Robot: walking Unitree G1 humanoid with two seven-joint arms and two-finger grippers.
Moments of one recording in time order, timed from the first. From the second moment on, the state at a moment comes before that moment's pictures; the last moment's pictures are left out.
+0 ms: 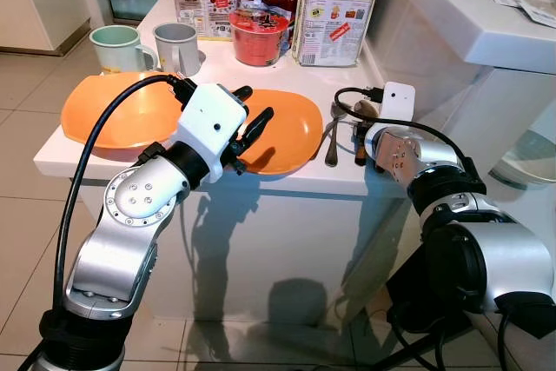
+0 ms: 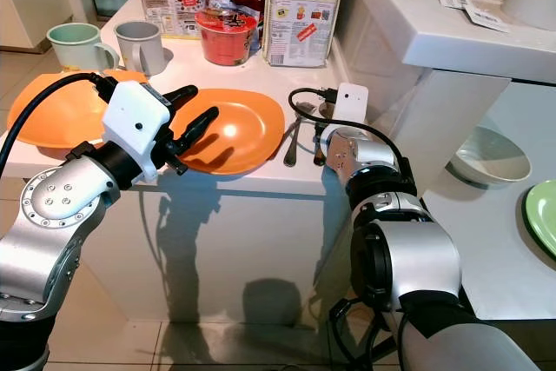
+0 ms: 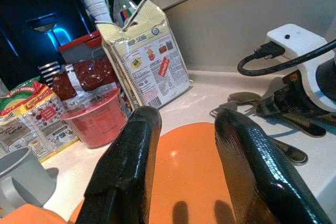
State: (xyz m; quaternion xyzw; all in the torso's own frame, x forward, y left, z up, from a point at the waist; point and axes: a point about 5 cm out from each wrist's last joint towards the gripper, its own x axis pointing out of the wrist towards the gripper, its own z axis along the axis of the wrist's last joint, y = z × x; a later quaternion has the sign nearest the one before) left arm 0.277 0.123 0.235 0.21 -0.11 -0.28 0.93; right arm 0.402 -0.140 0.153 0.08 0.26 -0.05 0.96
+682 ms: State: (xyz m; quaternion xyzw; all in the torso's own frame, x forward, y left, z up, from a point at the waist) left arm 0.277 0.122 0.234 0.21 -0.12 -0.28 0.93; right arm 0.402 -0.138 0.152 0.08 0.26 -0.04 0.96
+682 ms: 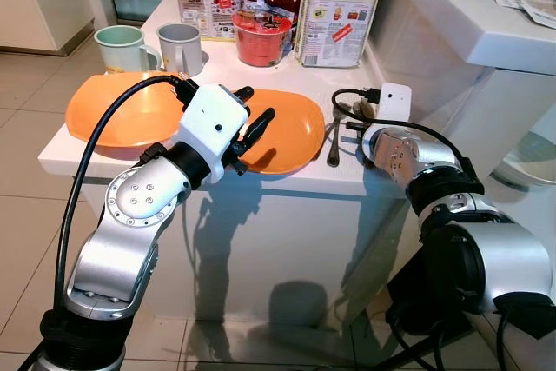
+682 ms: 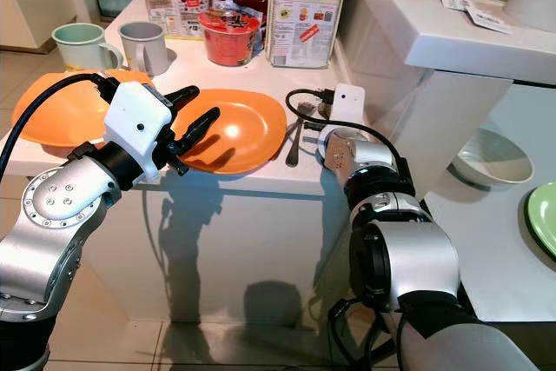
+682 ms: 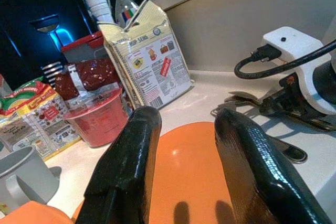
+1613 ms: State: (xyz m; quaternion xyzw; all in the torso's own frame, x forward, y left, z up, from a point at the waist) left arm 0.277 0.122 0.237 0.21 -0.13 -0.27 0.93; right arm 0.409 -0.115 0.176 -0.12 0.16 0.00 0.98
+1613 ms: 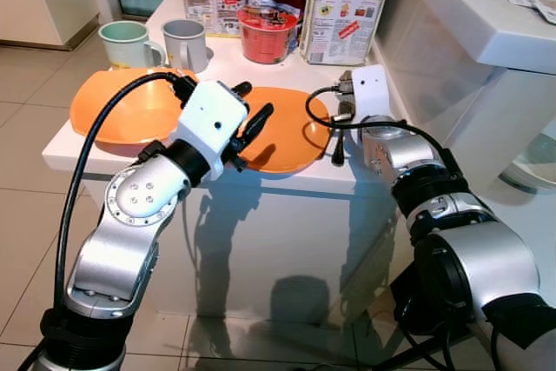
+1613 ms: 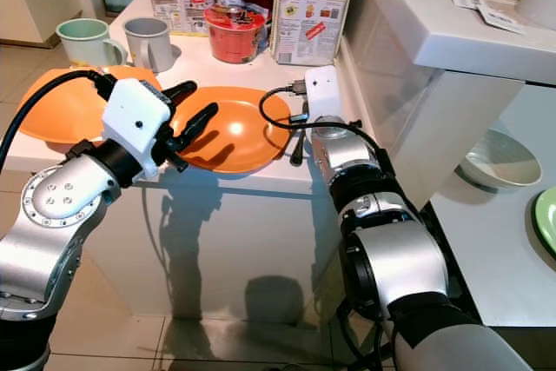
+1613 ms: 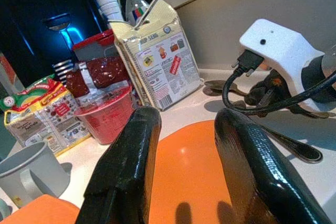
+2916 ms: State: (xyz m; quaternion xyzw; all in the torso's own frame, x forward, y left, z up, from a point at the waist) left arm 0.277 0.122 0.240 0.21 -0.13 -0.27 0.93; right arm 0.410 -0.126 0.177 -0.13 0.16 0.00 0.98
